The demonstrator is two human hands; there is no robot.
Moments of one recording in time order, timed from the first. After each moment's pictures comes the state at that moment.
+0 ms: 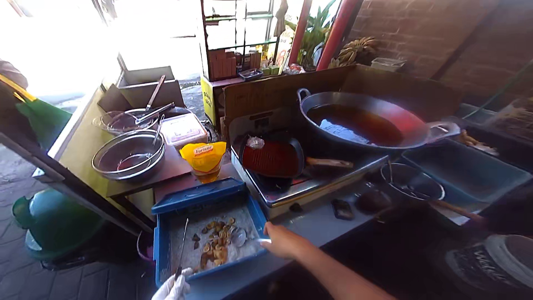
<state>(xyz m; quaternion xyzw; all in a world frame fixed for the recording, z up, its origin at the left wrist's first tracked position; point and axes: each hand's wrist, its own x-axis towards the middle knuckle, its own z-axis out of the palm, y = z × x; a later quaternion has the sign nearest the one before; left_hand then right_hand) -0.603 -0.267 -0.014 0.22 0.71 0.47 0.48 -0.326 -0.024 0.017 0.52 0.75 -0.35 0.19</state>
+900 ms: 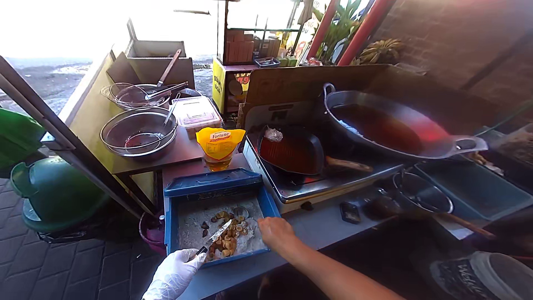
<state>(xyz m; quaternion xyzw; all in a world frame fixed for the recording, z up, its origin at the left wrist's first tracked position) -0.649 -0.217 0.005 0.44 0.77 0.15 0.45 -0.409 -0.044 0.021 0.49 0.82 -0.14 0.28</state>
